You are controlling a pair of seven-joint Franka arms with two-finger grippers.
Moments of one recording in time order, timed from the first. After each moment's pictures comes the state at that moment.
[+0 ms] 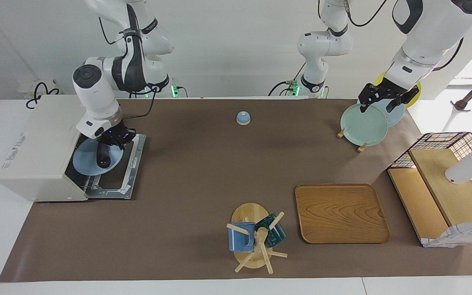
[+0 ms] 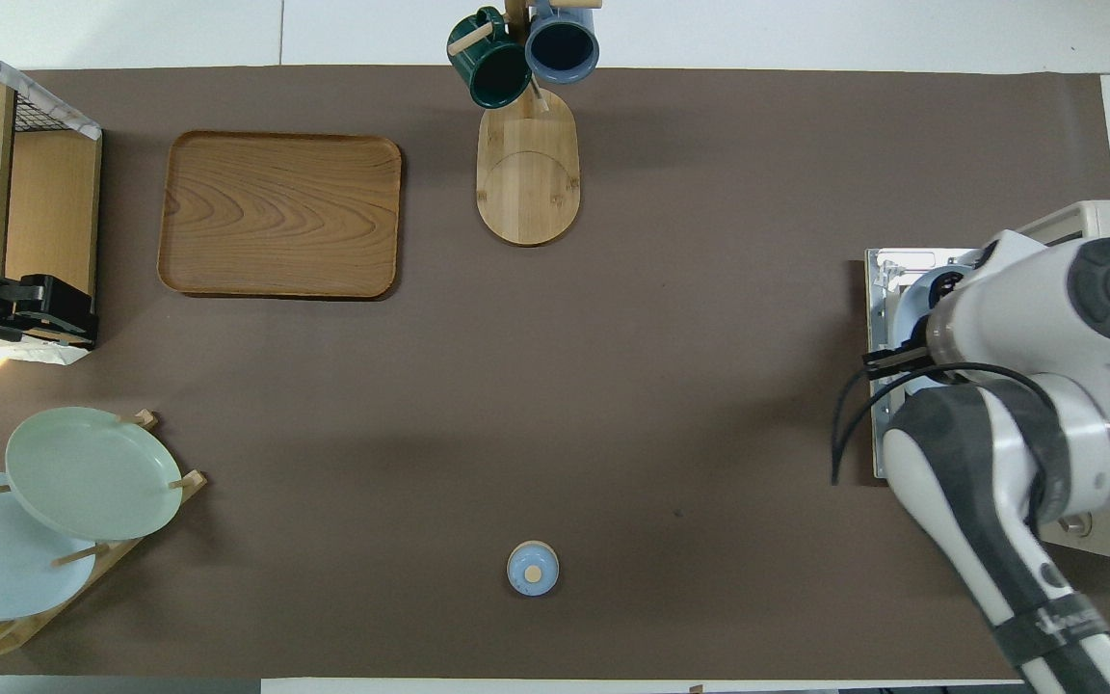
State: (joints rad) left arm -0.04 -0.03 -0.04 -1.62 -0.02 1.51 -0.01; right arm 0.18 -0.04 0.00 -2.13 -0.13 2.05 0.02
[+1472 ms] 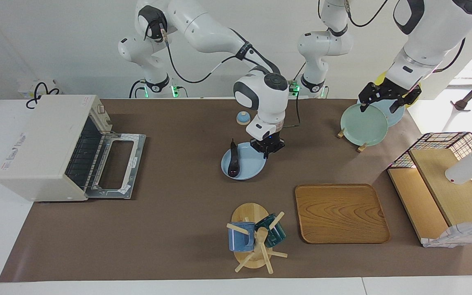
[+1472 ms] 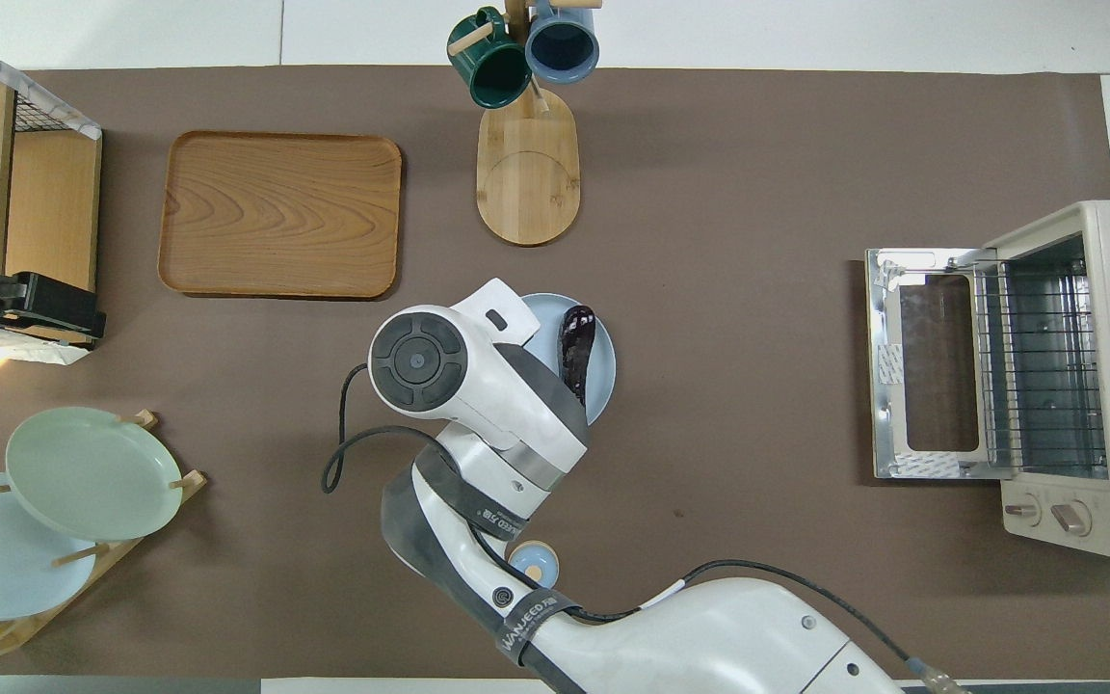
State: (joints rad) left arm -0.04 -0.03 -0.04 -1.62 -0.02 1.52 0.05; right arm 0.72 0.57 0.04 -1.48 -0.09 2.13 0.88
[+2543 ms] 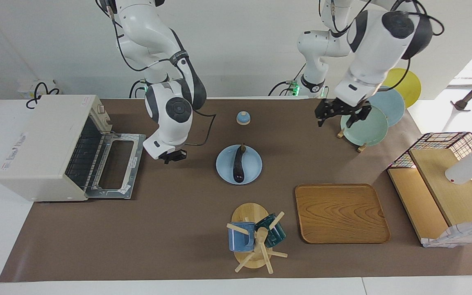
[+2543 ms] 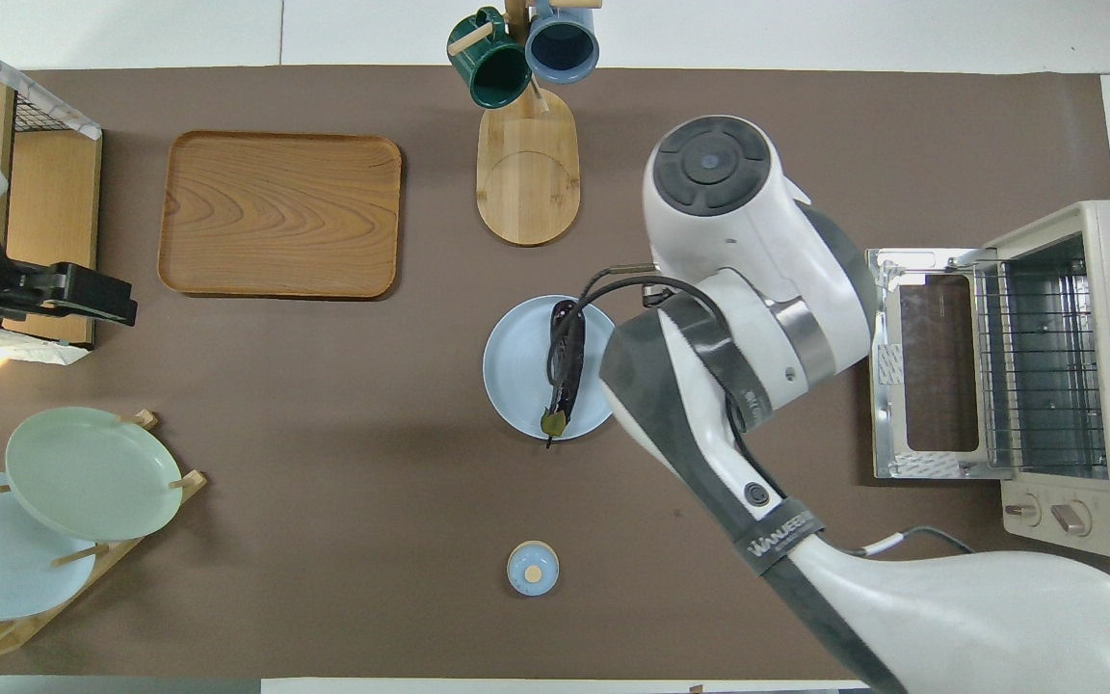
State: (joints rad) left arm -0.31 0.02 -0.07 -1.78 -0.10 1.81 -0.27; right arm 0.27 0.24 0.02 -2.00 -0.30 1.97 0.45
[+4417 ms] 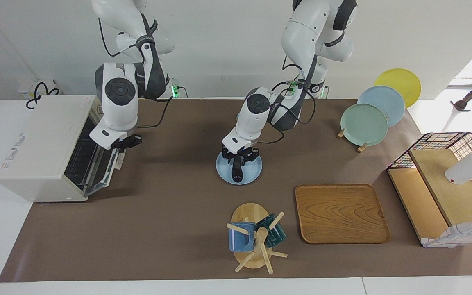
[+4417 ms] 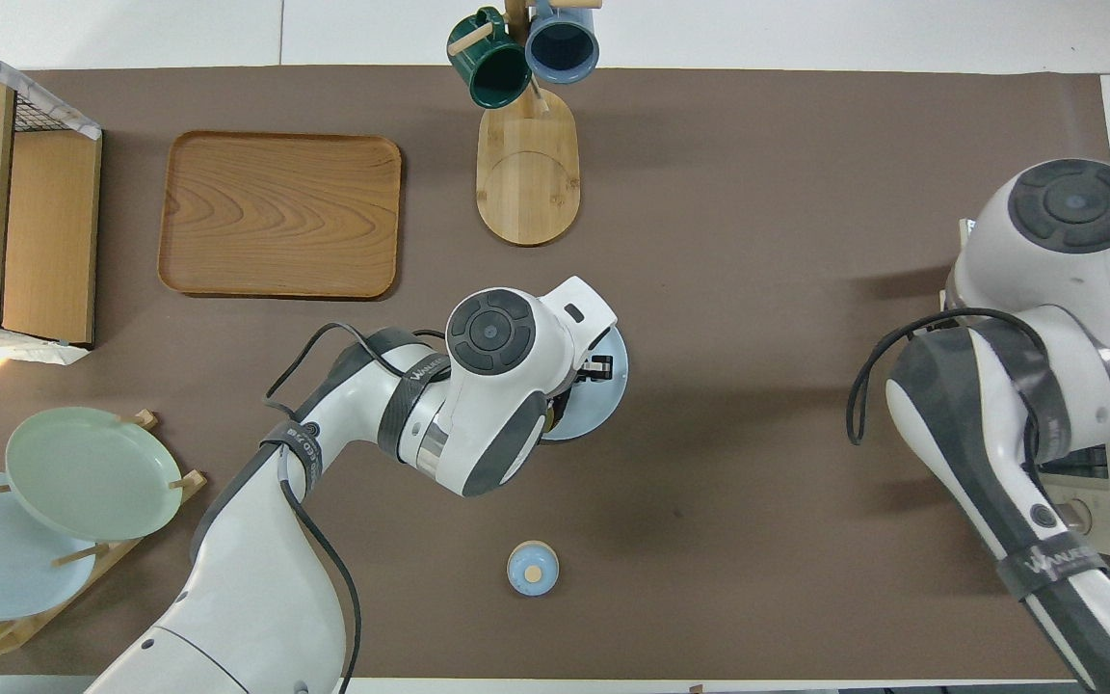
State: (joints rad) left arm -0.68 0.43 -0.07 -1.84 -0.18 2.38 -0.48; right arm 0.01 0.05 0.05 -1.96 -0.36 1.83 -0.05
